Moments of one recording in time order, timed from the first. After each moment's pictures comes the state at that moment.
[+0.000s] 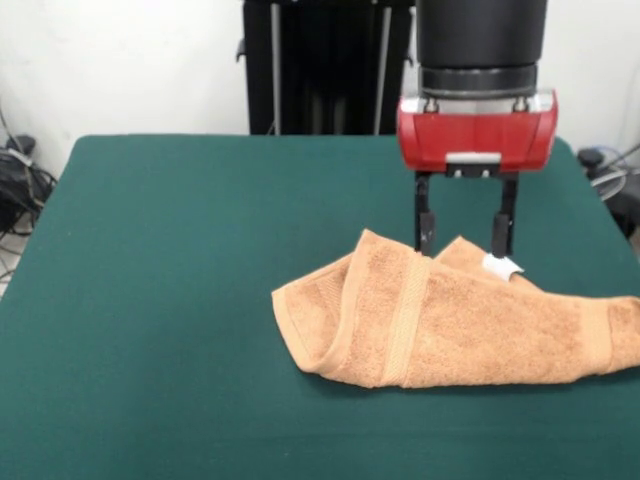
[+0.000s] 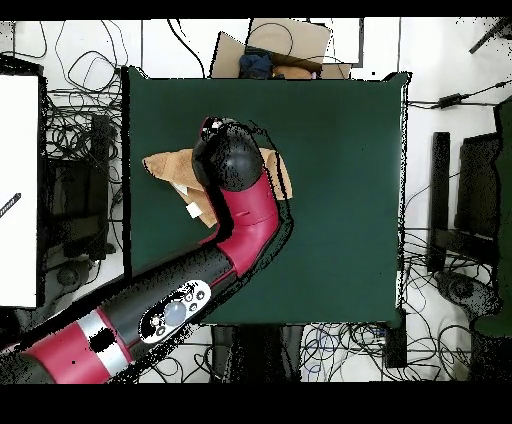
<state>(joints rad) 0.45 0.05 -1.02 1.47 1.98 0.94 0.69</state>
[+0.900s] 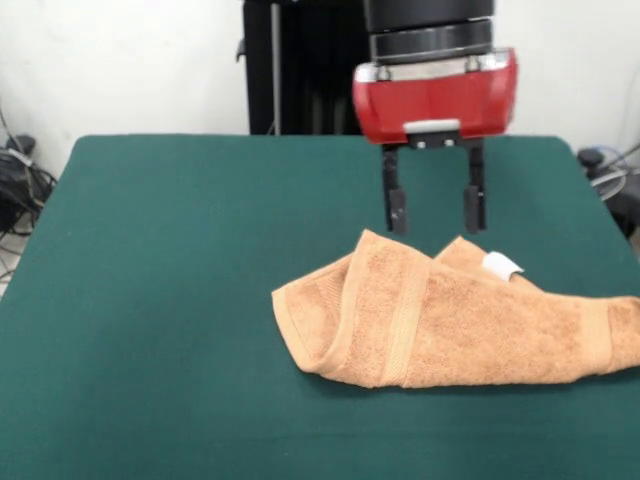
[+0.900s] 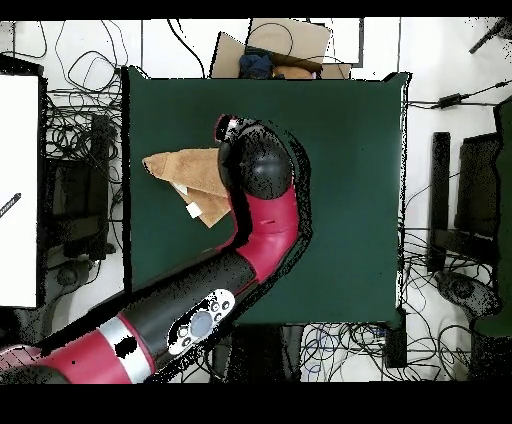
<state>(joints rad) 0.39 -0.06 -0.92 1.52 1.97 0.94 0.68</state>
